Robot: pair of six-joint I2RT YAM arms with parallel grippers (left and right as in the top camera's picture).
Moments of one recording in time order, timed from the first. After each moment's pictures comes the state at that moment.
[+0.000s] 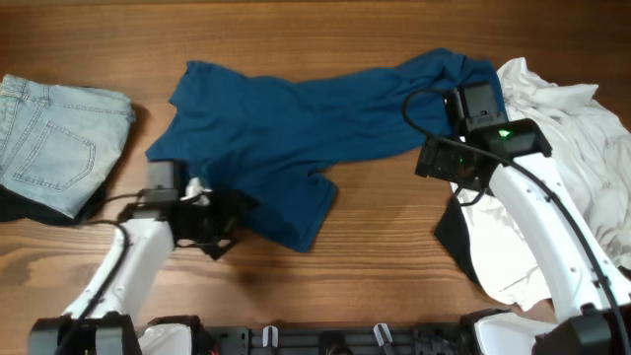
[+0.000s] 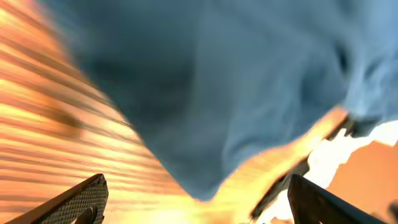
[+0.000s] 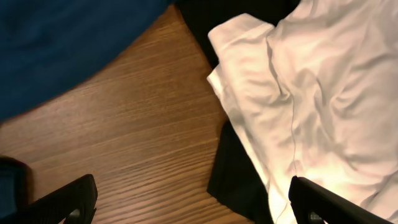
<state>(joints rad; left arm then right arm) 0.02 1.33 0.58 -0.59 0.60 -0.83 0.21 1.45 1.17 -1.09 0.17 0.49</state>
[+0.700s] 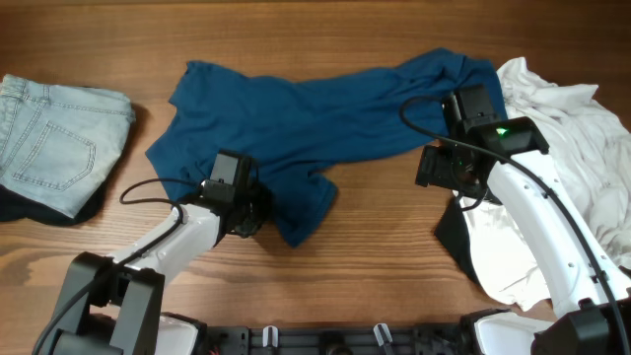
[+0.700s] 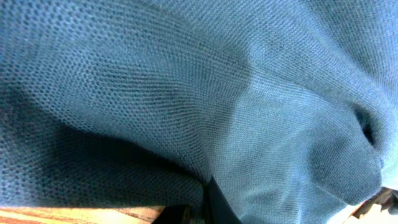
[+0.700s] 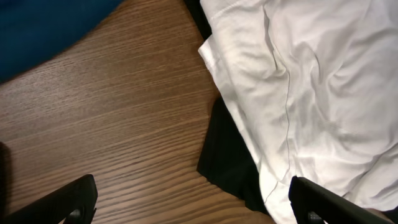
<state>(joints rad) -0.31 1.52 0.59 -0.23 0.26 -1.20 0.21 1.46 1.17 -1.16 0.16 0.48</state>
